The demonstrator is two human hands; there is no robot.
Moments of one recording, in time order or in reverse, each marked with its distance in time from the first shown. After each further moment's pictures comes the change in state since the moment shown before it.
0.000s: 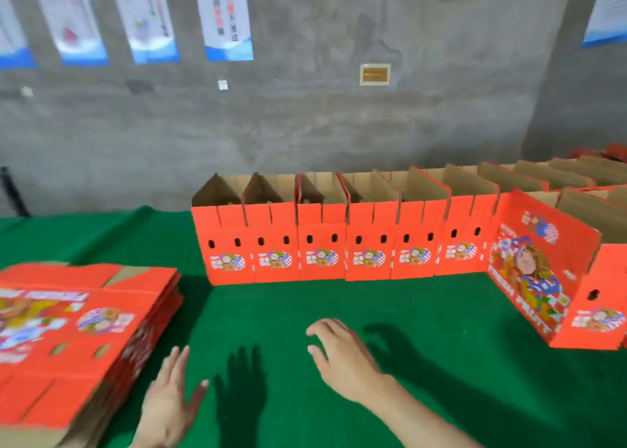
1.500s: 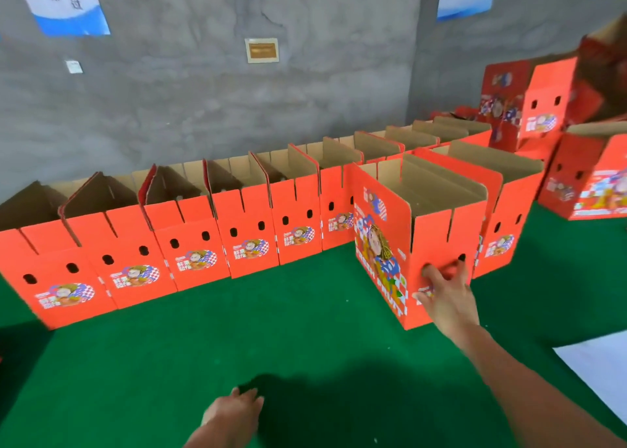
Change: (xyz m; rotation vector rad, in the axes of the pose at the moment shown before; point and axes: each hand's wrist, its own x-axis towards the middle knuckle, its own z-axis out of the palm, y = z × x) left_hand -0.010 0.207 0.200 0.727 -0.889 0.357; right_hand -0.159 0.296 -0.162 -0.335 0.356 0.875
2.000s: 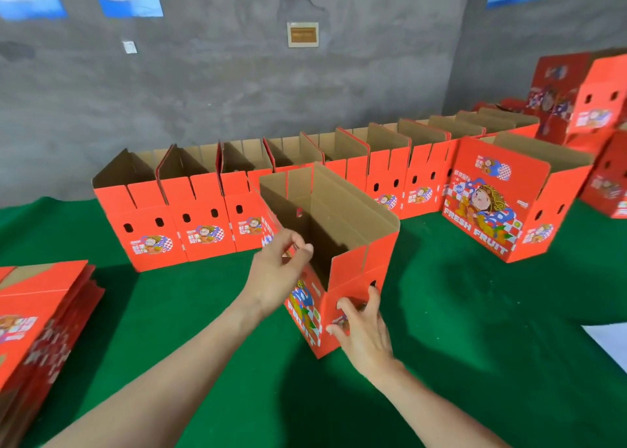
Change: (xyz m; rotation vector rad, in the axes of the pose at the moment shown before) left_hand -0.148 -0.029 -0.117 -1.205 0.817 0.457; right_hand -0.176 -0.185 0.058 0.130 -0.212 -0.311
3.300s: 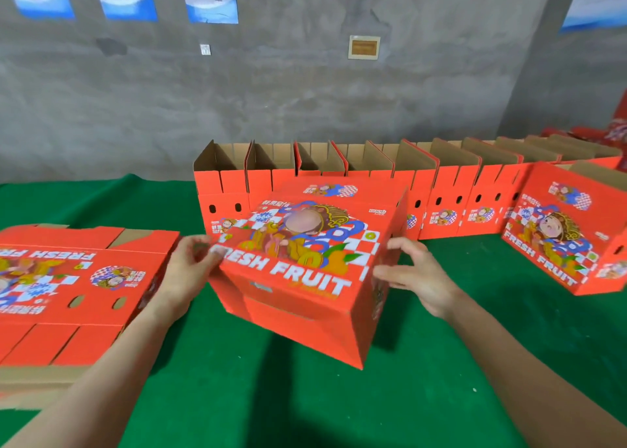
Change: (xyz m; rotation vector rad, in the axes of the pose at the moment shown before) left_hand -0.060 -0.084 -0.220 0.006 0.462 -0.215; right_hand 0.023 -0.108 -0.104 0.930 -0.270 0.011
